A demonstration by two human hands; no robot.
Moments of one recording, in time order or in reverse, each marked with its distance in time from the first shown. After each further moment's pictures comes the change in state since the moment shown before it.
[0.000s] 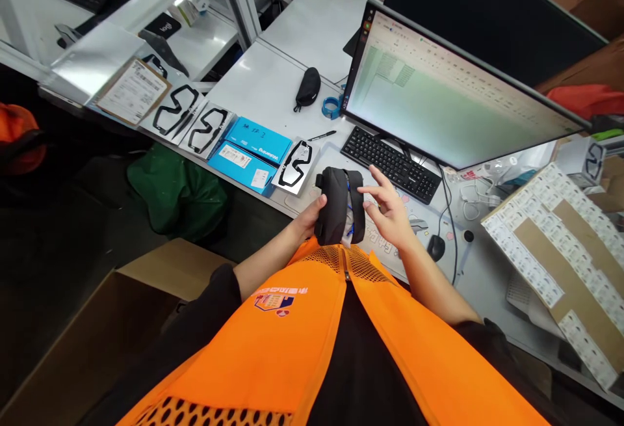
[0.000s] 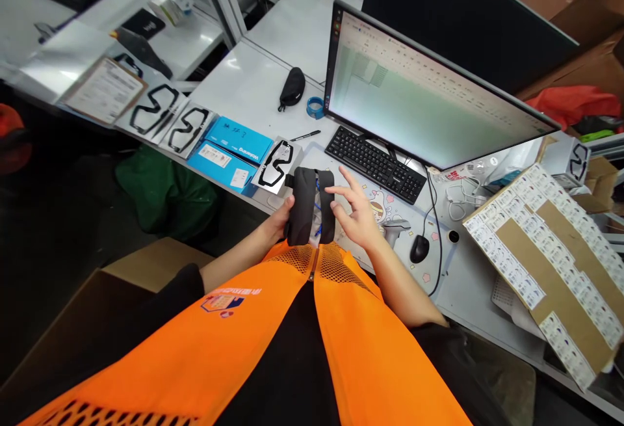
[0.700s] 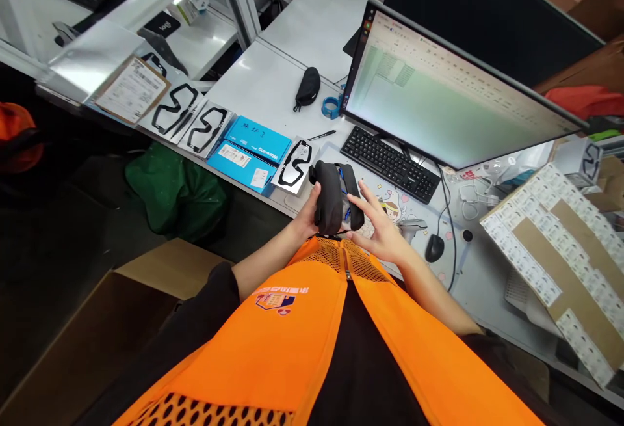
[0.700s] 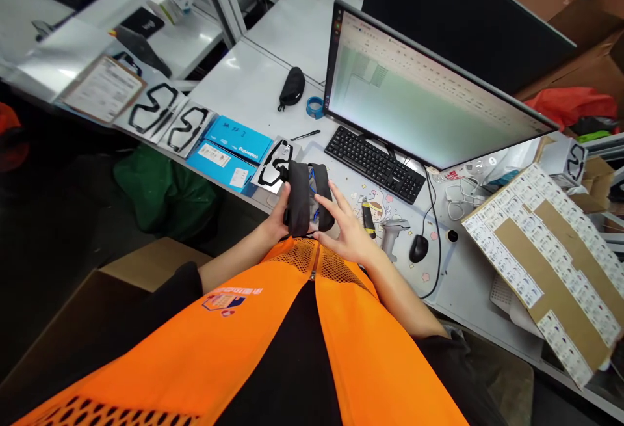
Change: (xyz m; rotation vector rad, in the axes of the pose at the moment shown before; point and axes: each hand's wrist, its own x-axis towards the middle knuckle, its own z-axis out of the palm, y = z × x) left_hand -0.013 0.018 0.026 -0.133 0.150 -0.123; right_hand -0.025 -0.015 0.009 -0.090 -0.187 -0.059
